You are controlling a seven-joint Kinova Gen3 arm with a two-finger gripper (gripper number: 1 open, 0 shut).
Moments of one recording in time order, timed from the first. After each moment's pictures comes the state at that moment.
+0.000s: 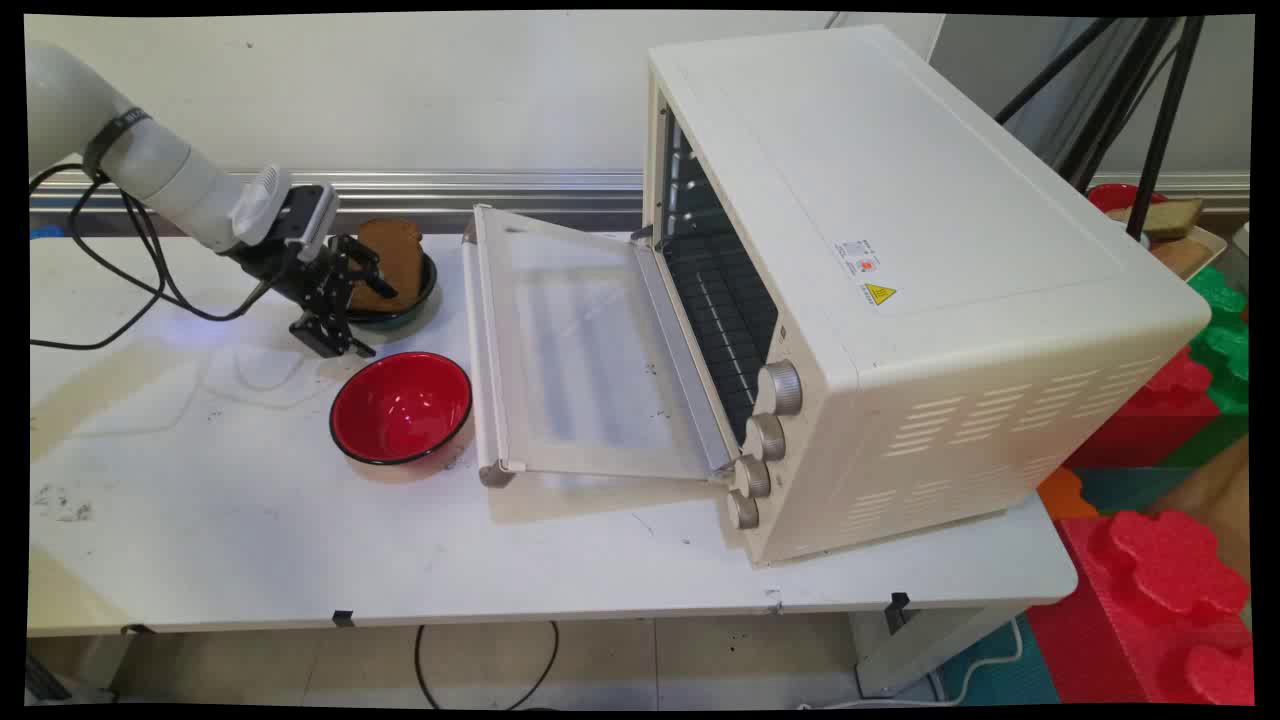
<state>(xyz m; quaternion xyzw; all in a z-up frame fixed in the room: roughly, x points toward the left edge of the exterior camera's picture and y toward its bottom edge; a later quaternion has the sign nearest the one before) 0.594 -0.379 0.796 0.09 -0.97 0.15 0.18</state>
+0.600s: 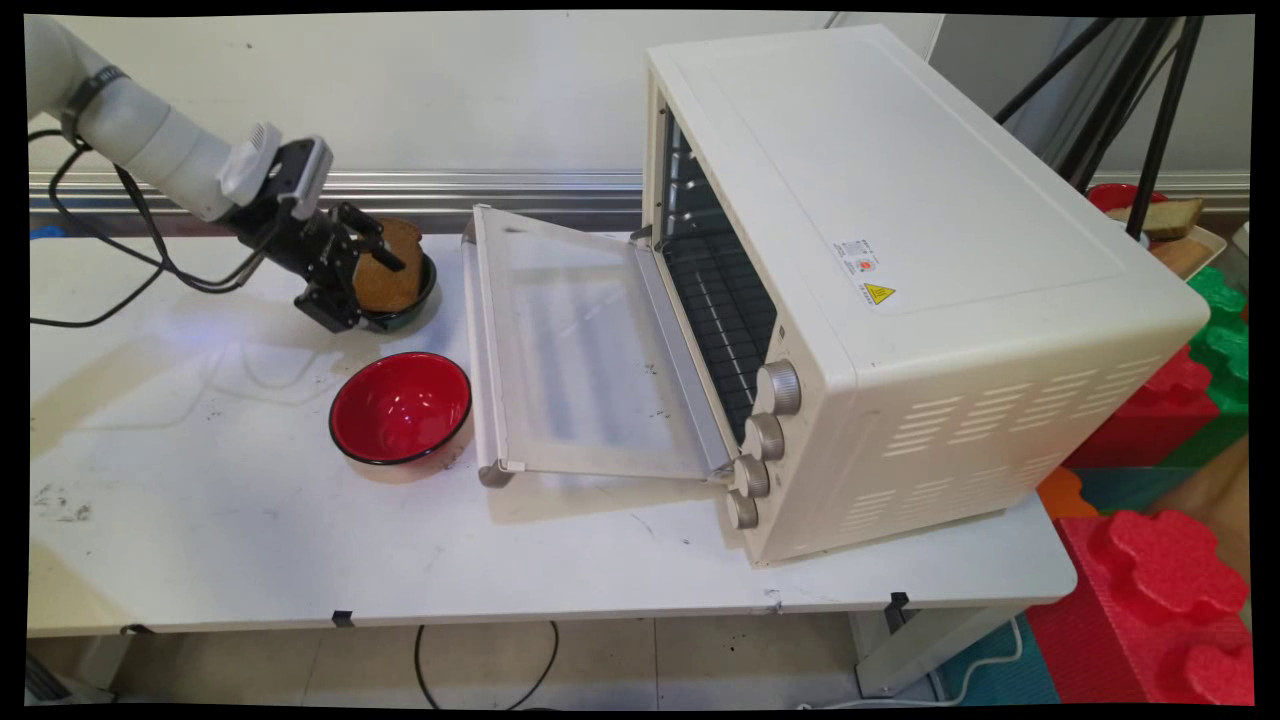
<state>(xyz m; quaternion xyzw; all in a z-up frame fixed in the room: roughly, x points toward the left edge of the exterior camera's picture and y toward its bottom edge) 0.580 -0.375 0.839 0.11 -0.96 0.16 0.22</state>
